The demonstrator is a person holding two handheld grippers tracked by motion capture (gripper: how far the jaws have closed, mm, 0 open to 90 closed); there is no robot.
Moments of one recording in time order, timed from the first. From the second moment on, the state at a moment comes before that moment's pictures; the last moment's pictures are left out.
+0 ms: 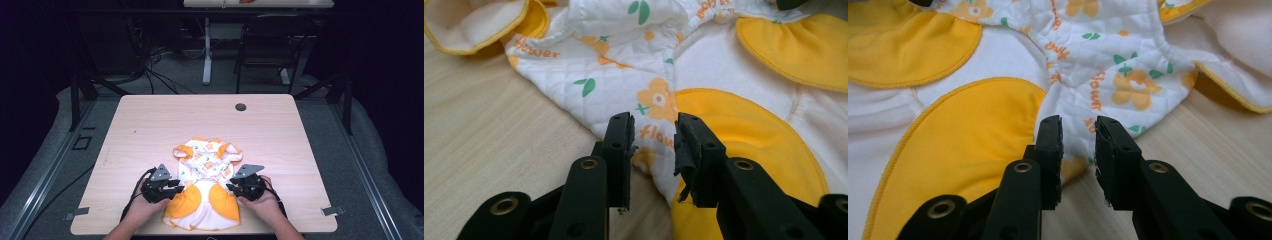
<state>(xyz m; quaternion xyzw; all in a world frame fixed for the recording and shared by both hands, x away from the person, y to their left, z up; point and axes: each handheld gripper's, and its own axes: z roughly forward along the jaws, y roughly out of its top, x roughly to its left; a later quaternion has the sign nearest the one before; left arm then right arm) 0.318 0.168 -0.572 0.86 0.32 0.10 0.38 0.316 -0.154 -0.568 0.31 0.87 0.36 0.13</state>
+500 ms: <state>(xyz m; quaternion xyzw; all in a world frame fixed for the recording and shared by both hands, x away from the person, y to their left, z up) 0.345 0.171 -0.559 0.85 0.33 0.08 0.39 0.335 -0.166 -0.550 0.33 0.86 0.38 0.12</state>
